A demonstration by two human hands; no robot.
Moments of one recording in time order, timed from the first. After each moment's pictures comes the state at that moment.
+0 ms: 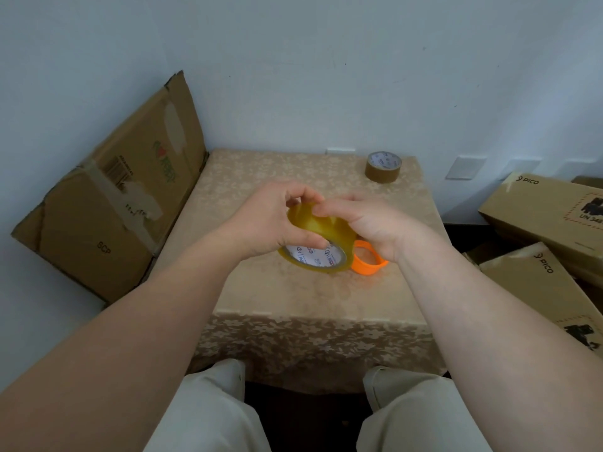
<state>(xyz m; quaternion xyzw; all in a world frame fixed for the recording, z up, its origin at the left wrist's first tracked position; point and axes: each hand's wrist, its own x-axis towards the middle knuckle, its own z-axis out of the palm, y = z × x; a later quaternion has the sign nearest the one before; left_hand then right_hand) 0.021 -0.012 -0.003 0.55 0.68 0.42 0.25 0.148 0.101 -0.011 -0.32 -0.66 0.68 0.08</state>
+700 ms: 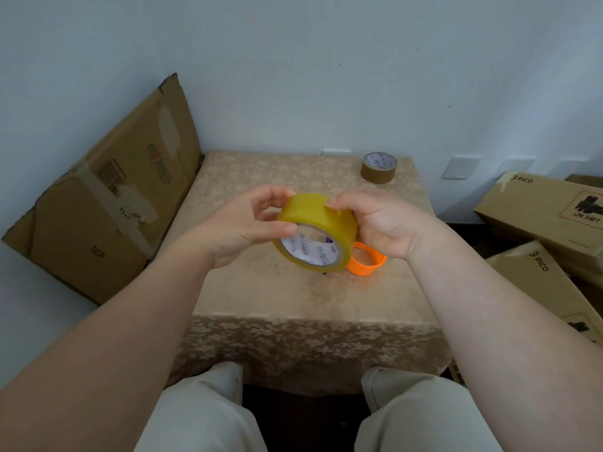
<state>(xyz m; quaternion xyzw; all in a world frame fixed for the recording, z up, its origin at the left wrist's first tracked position) -0.002 -0.025 -0.018 0.44 0.55 0.53 0.47 0.161 0.106 0.000 -0.29 -0.59 0.75 0.09</state>
